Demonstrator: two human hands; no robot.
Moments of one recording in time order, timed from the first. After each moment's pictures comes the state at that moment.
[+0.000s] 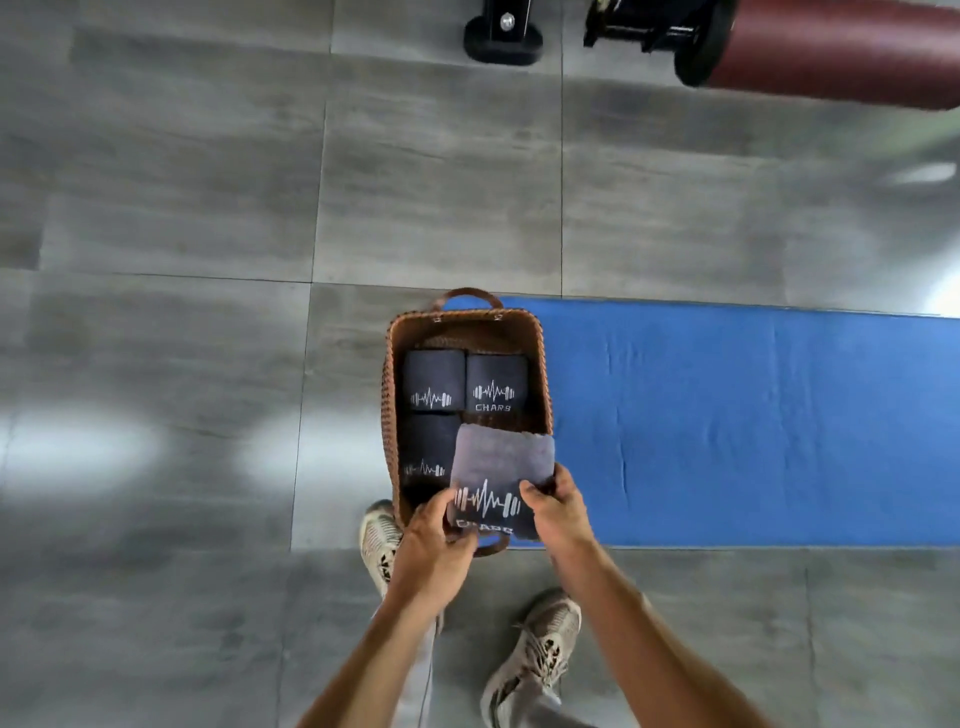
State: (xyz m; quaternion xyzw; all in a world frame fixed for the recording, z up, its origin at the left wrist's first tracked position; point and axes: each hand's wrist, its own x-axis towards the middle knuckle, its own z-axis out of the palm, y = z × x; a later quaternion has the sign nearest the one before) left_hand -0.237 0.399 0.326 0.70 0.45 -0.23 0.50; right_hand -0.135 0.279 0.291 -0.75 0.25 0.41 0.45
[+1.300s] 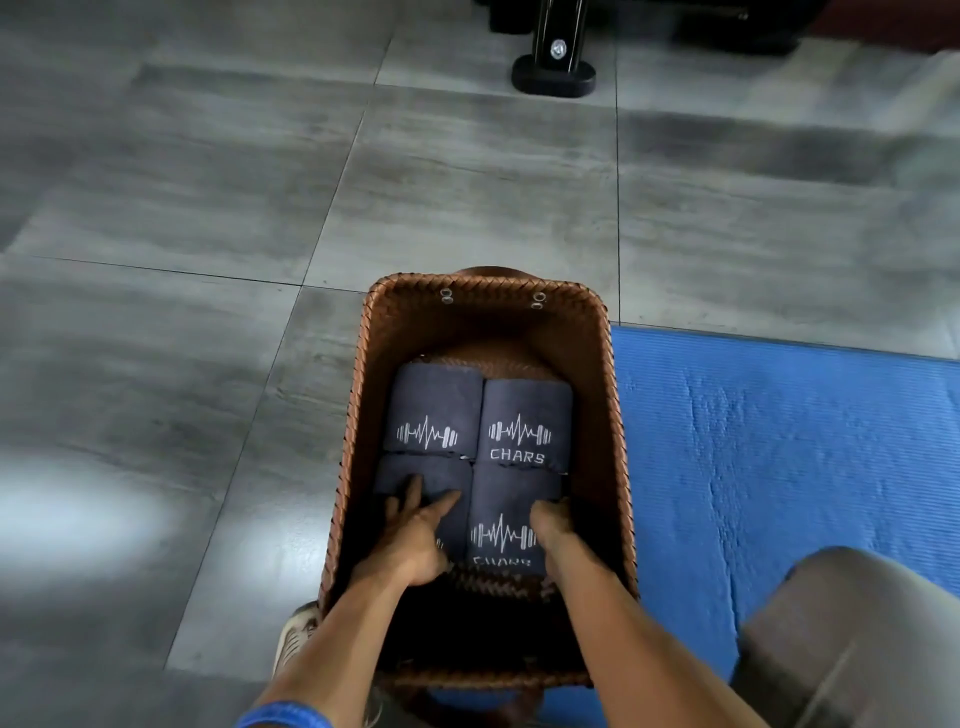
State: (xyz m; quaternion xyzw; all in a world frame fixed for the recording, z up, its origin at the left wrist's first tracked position) left_hand -0.211 0.420 -0.032 0.83 0.33 -0.34 0.30; right_hand -0.092 0.289 -0.054 -0.78 0.25 0.40 0.41
